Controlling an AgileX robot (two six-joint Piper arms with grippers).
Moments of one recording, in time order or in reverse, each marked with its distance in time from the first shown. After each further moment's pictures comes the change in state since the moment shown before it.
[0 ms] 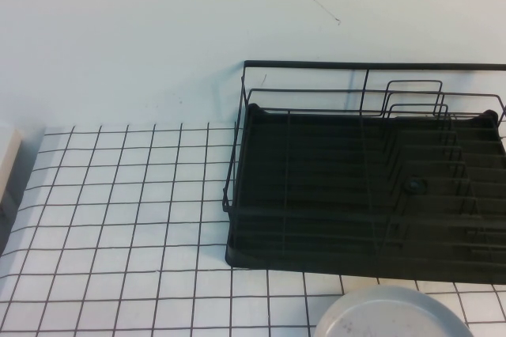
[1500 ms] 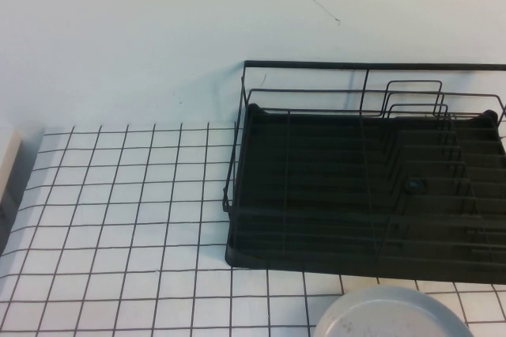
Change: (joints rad) right arm -0.139 -0.414 0.737 -0.344 -0.463 0.728; left arm 0.000 0.000 0.000 0.000 0.000 0.000
